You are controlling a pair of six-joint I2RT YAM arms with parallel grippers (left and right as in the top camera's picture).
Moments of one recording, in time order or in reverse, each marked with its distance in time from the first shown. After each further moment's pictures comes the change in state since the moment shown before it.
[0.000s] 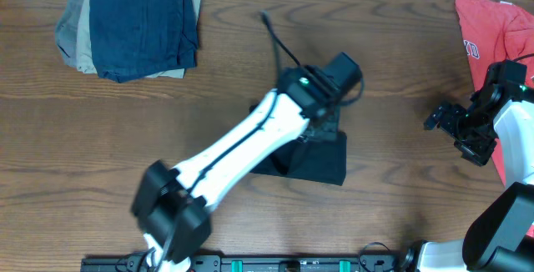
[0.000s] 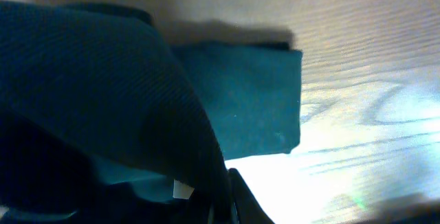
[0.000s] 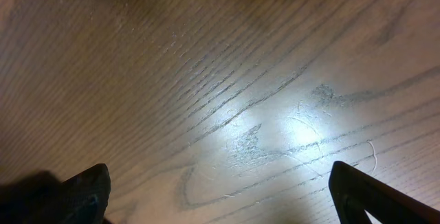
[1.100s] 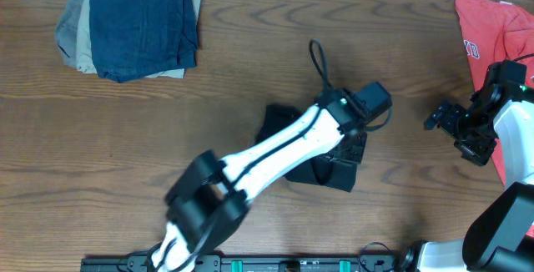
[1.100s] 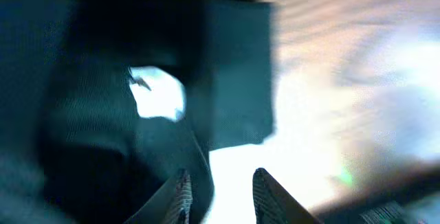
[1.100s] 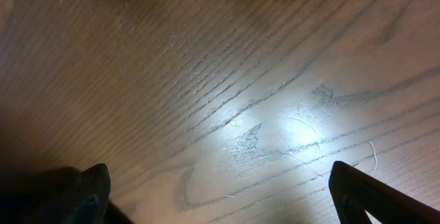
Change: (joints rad) left arm -0.111 0.097 0.015 0.066 0.137 0.009; right arm 0.000 0.000 0.000 0.000 0.000 0.000
